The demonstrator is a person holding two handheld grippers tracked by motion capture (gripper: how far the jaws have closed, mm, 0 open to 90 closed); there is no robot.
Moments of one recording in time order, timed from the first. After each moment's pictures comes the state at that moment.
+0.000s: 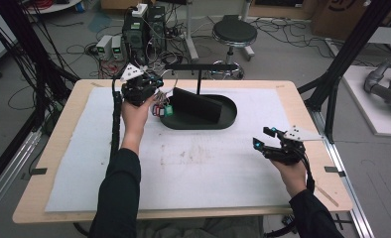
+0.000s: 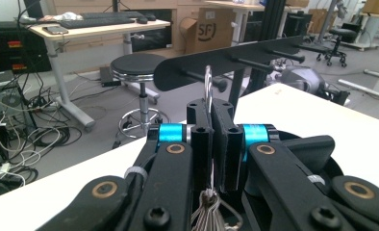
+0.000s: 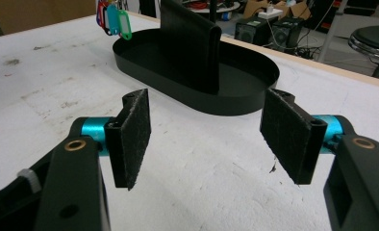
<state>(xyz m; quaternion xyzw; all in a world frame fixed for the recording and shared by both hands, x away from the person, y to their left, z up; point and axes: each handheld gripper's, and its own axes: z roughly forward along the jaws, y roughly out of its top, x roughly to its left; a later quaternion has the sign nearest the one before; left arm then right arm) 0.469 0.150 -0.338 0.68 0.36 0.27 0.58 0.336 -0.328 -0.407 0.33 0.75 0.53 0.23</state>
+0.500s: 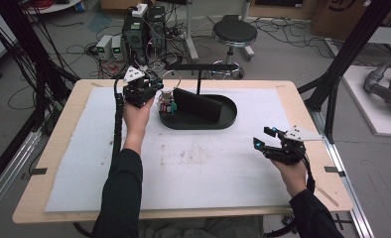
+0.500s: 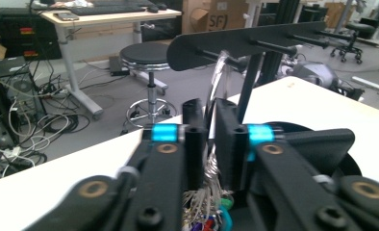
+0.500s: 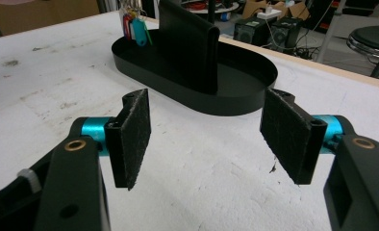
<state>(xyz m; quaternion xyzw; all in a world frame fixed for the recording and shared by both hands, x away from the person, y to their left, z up) 0.473 0.150 -0.346 0.68 0.39 0.27 0.56 0.336 -0.329 -0.406 0.33 0.75 0.53 0.23</state>
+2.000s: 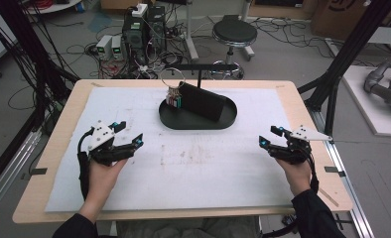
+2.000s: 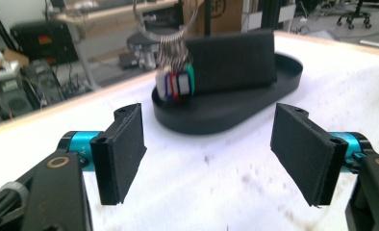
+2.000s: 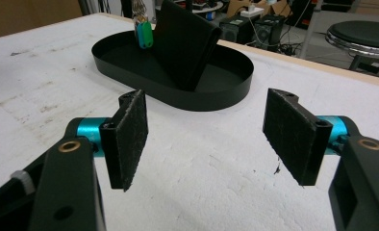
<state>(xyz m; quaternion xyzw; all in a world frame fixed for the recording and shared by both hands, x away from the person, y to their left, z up) 0.312 0.209 -0.397 0.71 0.35 0.31 0.53 0.335 -0.342 -0.405 0.36 0.73 0.52 0.25</state>
